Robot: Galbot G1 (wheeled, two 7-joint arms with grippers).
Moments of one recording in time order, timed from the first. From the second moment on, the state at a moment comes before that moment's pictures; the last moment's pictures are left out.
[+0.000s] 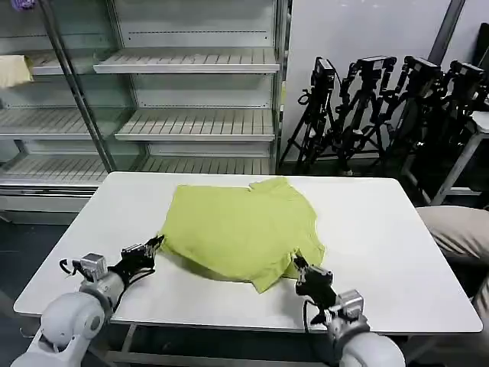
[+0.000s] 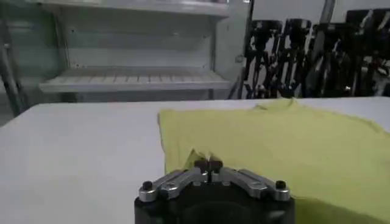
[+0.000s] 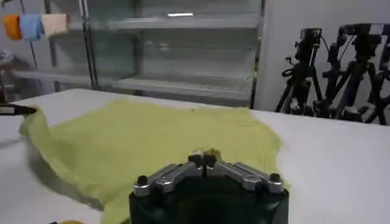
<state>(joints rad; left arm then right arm) 1.15 -1.01 -0.53 -1.91 -0.63 0.53 0.07 -1.28 1.16 0.28 2.14 0.32 -0.47 0.09</state>
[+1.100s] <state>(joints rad) 0.99 -1.02 -0.44 -1.72 -0.64 0.52 0.08 -1.00 1.22 0.26 1.86 0.26 -0.42 0.04</state>
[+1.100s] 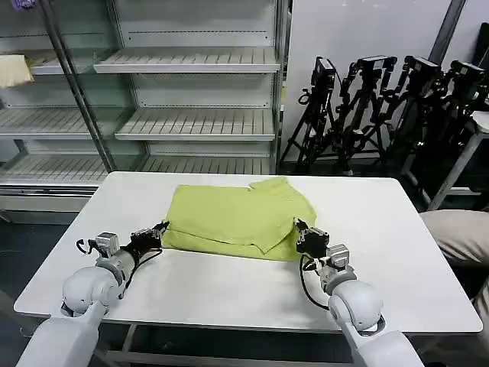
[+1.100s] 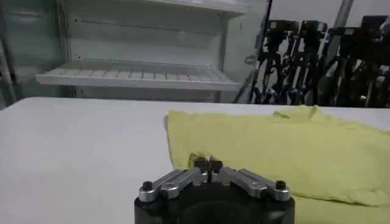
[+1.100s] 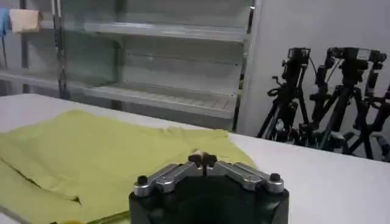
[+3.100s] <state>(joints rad) 1.10 -0.98 -0.43 -1.79 -0.58 0.55 0.01 -1.24 1.15 0.33 2.01 0.41 -0.57 0.15</state>
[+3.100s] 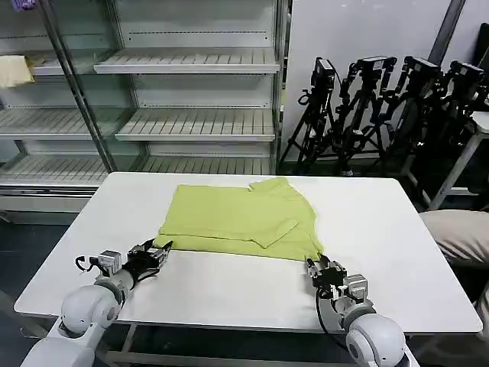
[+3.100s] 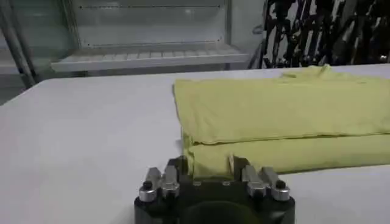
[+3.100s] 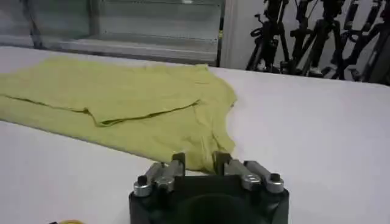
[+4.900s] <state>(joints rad) 1.20 -0.93 -0.52 -2.03 -0.60 0.55 -0.01 -1.15 1.17 0.42 2.05 0.35 -0.57 0.13</state>
